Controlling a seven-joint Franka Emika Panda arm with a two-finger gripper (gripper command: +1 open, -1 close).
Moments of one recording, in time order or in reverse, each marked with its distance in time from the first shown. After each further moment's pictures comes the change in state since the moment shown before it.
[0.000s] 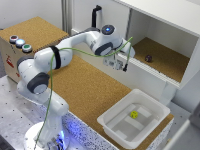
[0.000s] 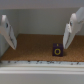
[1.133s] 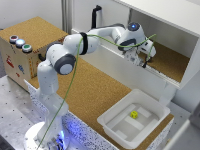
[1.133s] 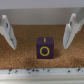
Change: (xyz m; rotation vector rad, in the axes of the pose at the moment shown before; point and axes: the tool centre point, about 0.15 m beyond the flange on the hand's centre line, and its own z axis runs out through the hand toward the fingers) arm 0.062 0.038 0.124 0.004 -0.077 0.024
